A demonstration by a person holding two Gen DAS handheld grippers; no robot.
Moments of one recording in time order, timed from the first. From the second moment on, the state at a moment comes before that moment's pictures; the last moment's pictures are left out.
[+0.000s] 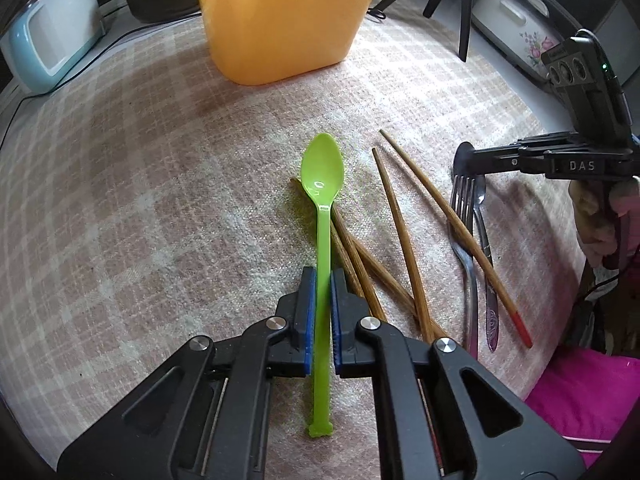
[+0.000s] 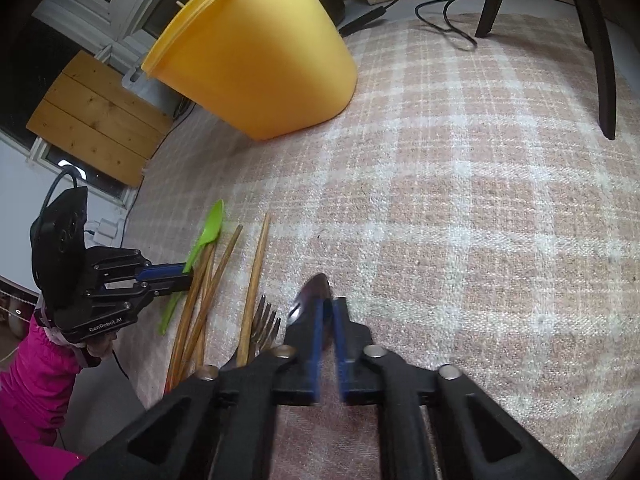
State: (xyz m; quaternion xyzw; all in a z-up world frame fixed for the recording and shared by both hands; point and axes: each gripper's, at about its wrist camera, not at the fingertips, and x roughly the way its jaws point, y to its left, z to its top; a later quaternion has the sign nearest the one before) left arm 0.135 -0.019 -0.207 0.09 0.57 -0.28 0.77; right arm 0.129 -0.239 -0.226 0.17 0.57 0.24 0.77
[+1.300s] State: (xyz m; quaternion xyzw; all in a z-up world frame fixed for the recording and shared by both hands) left arm 0.184 0.011 -0.072 -0.09 0.34 -0.24 0.91; right arm 0.095 -0.257 -0.041 0.07 0.37 0.18 0.91
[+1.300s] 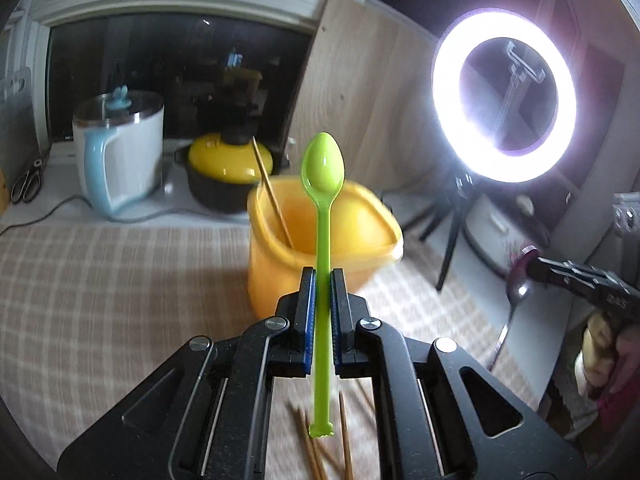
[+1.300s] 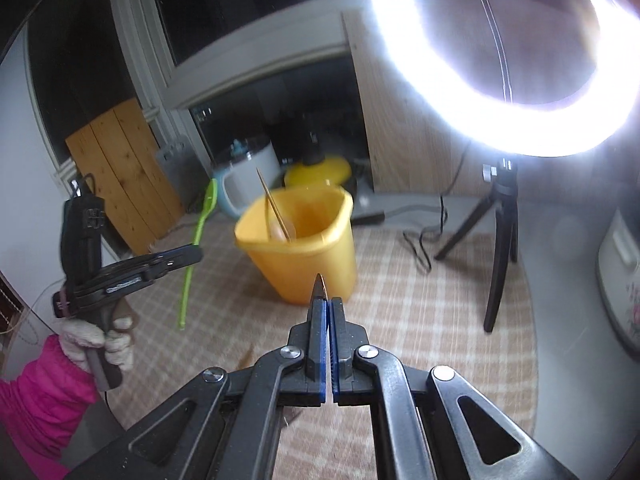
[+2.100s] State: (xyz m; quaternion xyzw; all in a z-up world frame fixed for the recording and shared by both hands) left arm 0.281 -0.018 -0.057 -0.09 0.26 -0.22 0.93; right arm 0.173 -0.229 0.034 0.05 0.27 0.14 0.95
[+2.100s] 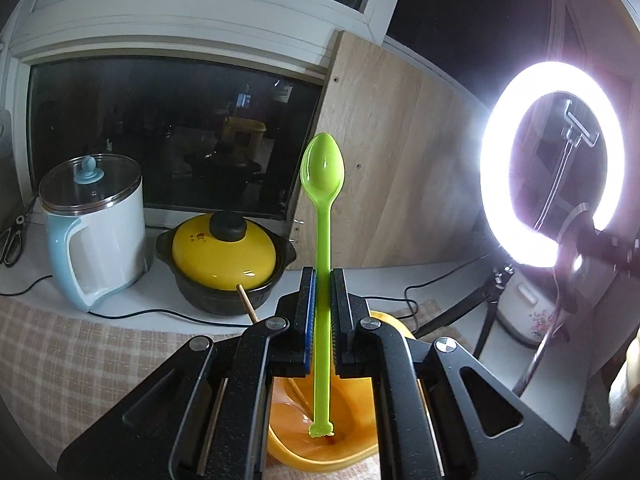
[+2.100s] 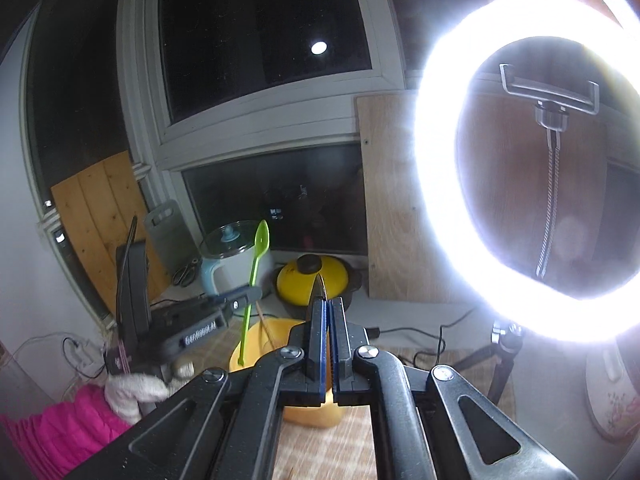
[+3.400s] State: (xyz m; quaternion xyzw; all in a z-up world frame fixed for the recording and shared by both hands) left arm 0.258 -0.019 -0.096 -0.07 0.33 -0.23 0.91; right arm 0.236 -0.185 -0.052 0.03 0.35 0.15 0.92
